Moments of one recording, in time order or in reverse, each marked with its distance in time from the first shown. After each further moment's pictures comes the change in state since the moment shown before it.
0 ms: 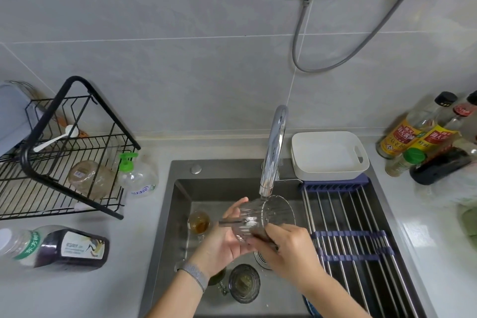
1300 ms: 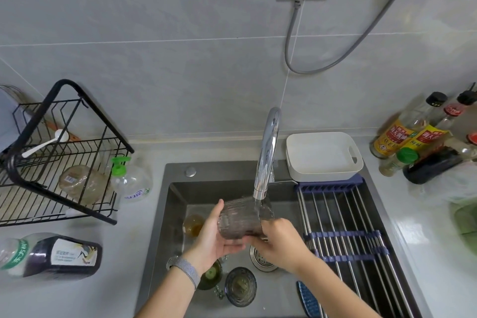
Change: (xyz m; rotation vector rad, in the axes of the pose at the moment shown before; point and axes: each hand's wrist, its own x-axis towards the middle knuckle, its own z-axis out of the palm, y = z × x) left_hand 0.012 0.009 -0.002 0.131 0.303 -0.126; right_hand 0.006 0.036 0.026 0.082 -0.263 0.070
